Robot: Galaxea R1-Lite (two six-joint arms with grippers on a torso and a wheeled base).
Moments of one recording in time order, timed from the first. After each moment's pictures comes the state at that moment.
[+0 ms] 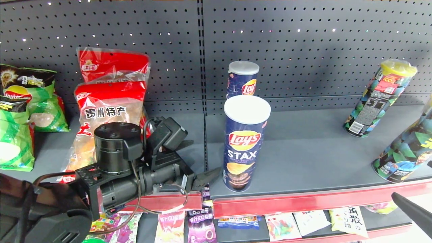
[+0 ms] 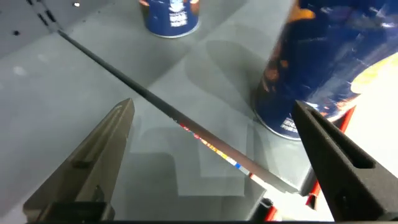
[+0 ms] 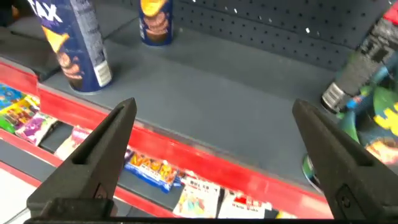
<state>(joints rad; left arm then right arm) -0.62 1.76 -0.57 -0.93 -0.21 0.14 0.46 0.68 -0.26 -0.38 -0.08 -0.17</state>
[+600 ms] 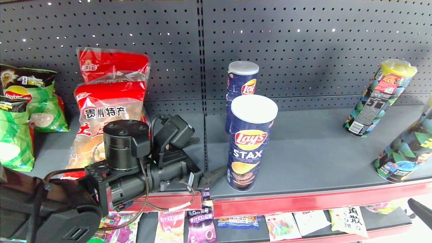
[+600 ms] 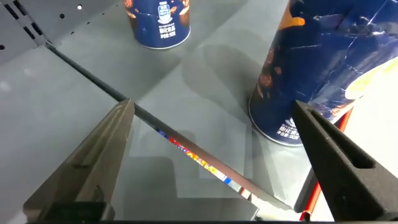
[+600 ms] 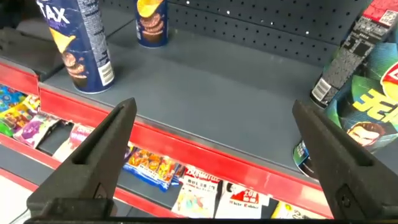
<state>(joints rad) -0.65 1.78 -0.61 -0.92 -0.21 0.14 0.45 0.59 -0.27 -0.32 -0.08 -0.17</state>
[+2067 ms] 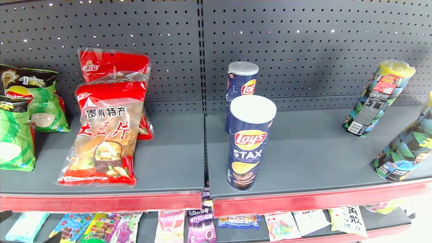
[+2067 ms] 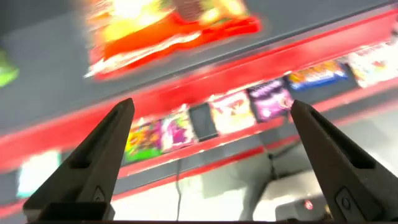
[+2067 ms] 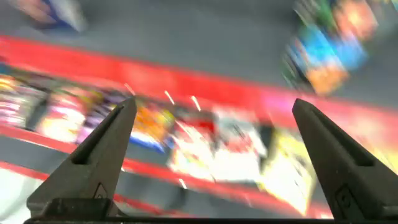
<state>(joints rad) -0.21 0.62 -0.41 0.23 0.09 0.09 0.36 0.28 -0.16 0.03 -0.21 -0.09</state>
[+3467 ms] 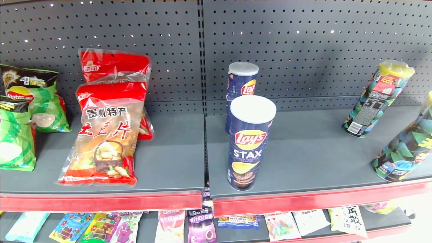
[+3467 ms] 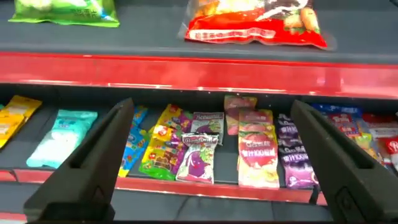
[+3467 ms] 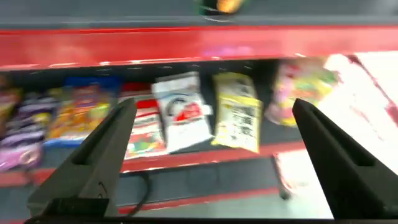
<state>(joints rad) 0.08 0.08 -0.03 0.03 0.02 -0.01 0.02 0.12 -0.06 0.08 -0.17 -0.07</state>
